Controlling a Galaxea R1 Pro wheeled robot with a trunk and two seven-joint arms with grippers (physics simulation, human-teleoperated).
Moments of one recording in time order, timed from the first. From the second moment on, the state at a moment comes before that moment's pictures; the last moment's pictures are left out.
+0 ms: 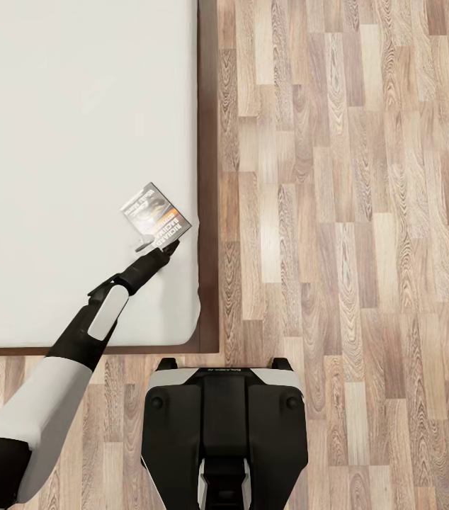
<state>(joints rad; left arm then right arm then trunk) -0.95 0.08 -0.16 -0.99 0.81 0.25 -0.16 0.18 -0.35 0.27 0.04 -0.44 -0.04 0.04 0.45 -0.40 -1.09</state>
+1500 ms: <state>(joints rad) -0.95 0.05 -0.16 -0.99 0.81 0.25 -0.12 0.18 -0.35 0.27 0.04 -0.44 -0.04 0.04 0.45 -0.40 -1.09</state>
